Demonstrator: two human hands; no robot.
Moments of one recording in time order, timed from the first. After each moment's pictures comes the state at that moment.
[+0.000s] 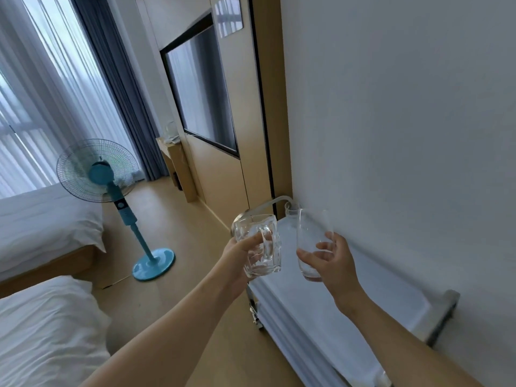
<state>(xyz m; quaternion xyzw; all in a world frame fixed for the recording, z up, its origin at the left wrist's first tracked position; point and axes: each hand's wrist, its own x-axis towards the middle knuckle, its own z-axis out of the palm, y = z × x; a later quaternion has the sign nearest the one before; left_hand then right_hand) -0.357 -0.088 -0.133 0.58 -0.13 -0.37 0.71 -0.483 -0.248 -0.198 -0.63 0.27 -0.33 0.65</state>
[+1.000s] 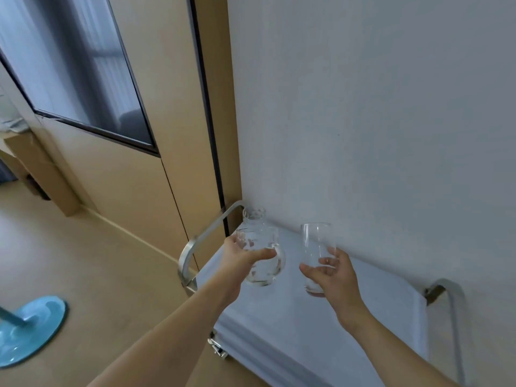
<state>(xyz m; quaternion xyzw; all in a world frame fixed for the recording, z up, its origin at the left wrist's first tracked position) -0.097 -0.244 -0.226 0.65 -0.22 -0.46 0.56 -0.305 -0.315 -0.266 -0.51 0.48 -0.39 0.60</state>
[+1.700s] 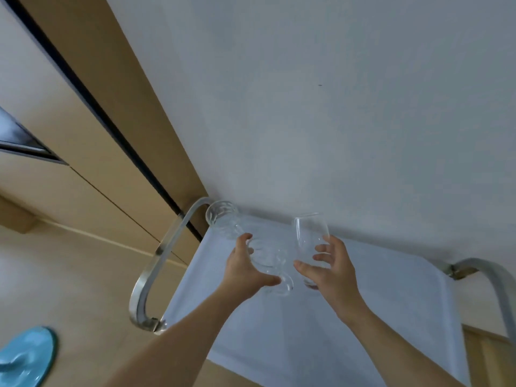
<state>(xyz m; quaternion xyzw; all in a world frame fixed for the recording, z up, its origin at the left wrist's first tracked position) -0.072 -0.417 -0.354 0.77 -0.44 -0.38 0.28 -0.274 -0.452 -0.363 -0.46 0.54 -0.40 0.58</state>
